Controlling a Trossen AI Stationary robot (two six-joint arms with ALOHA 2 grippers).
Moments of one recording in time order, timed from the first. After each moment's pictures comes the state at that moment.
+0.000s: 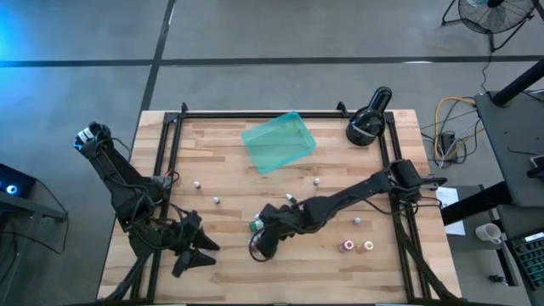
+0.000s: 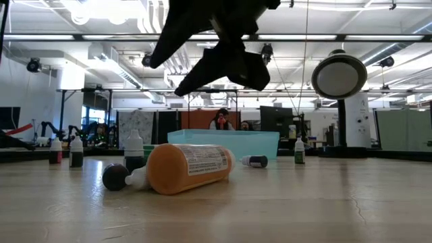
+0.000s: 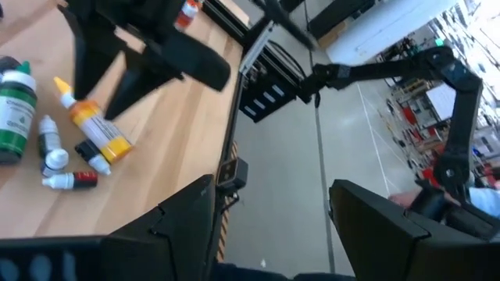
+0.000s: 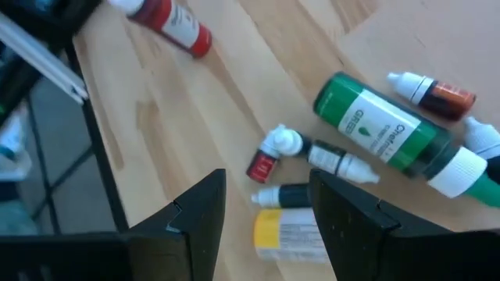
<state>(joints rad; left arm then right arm) -0.89 1.08 0.93 -0.25 -0.49 -1.13 0.33 2.03 1.55 -0.37 0.08 1.00</state>
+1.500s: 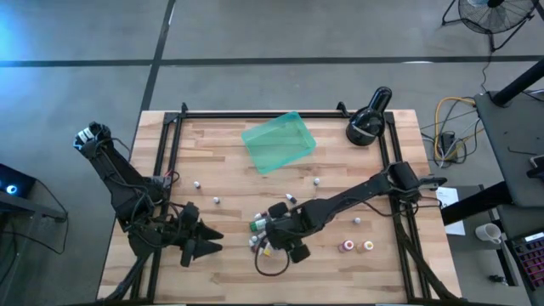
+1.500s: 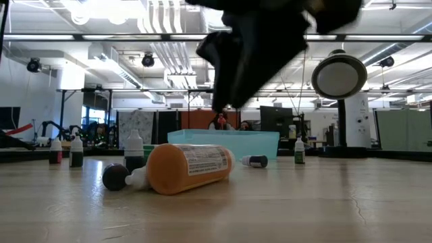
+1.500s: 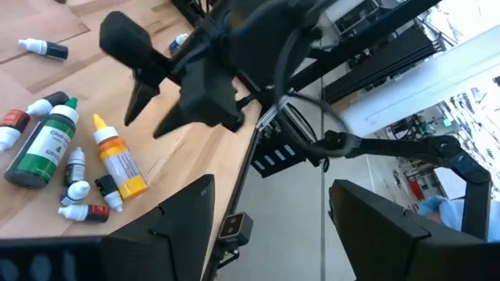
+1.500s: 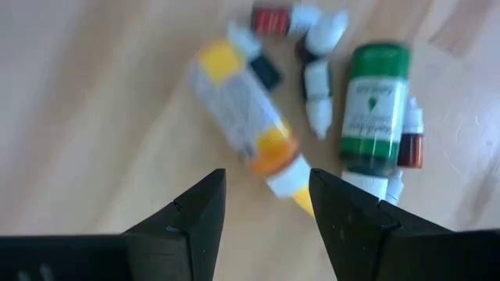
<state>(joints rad) -0.90 1.08 0.93 -0.24 -0.71 -1.25 0.34 2.06 1.63 -0.75 0.03 -0.15</state>
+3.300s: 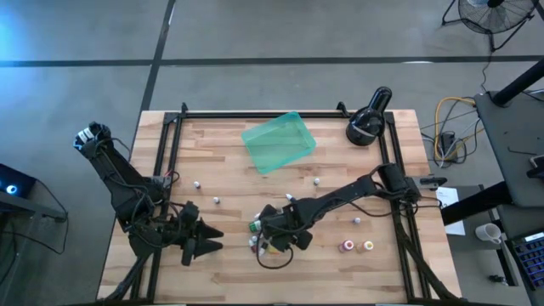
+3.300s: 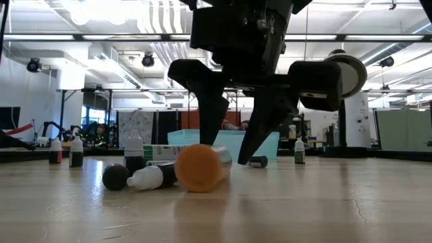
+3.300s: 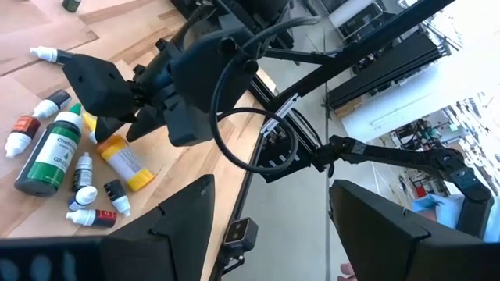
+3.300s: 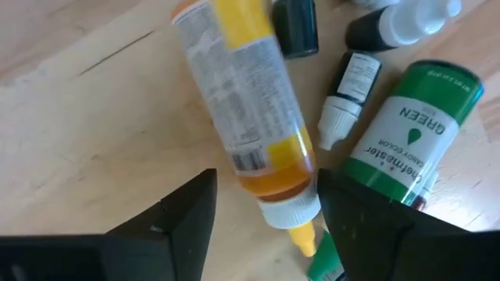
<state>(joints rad) -0.90 1.08 0.93 -0.25 -0.73 -1.26 0.29 2.15 1.61 -0.70 0.03 -0.69</state>
